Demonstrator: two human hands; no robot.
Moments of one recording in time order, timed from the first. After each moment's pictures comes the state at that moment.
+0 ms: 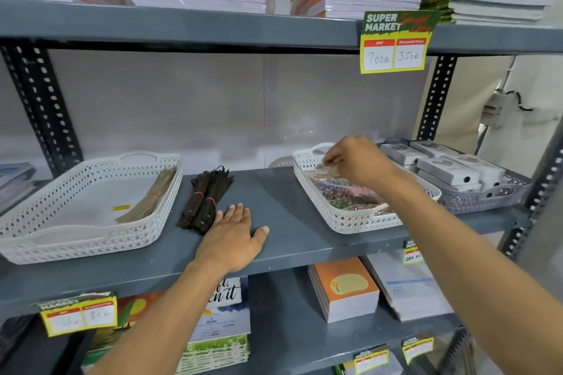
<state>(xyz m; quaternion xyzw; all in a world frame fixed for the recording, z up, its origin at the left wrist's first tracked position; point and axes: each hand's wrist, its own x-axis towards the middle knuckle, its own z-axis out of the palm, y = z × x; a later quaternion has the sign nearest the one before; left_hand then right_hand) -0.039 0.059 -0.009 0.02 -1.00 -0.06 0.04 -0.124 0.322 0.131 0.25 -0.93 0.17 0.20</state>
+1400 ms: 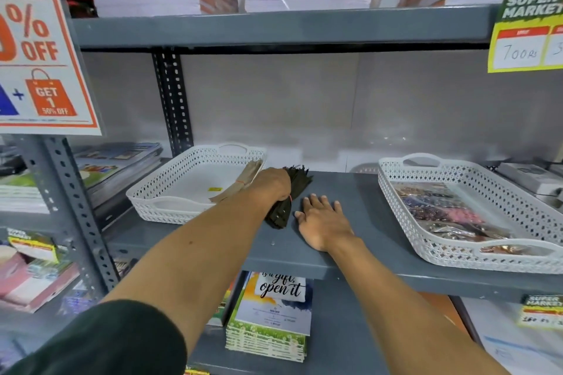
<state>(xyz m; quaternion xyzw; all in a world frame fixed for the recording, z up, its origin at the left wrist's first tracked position) -0.106 -0.014 0.068 0.23 -0.97 -0.02 -0.01 -0.113 0.130 -0.004 0.34 -0.93 0.11 -0.02</state>
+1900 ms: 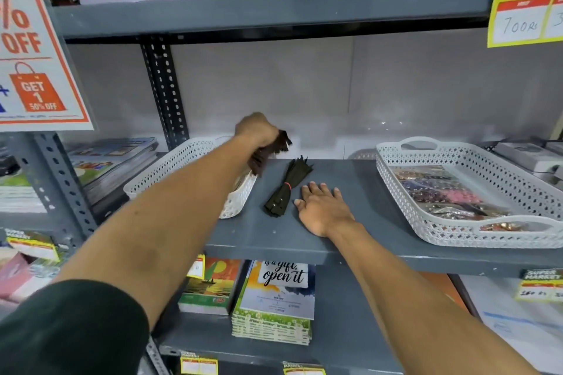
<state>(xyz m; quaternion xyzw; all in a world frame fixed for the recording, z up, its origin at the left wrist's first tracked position) -0.104 -0.049 0.142 0.27 -0.93 -0.17 0.16 -0.112 0.129 -0.003 0.33 -0.94 0.11 -0.02</state>
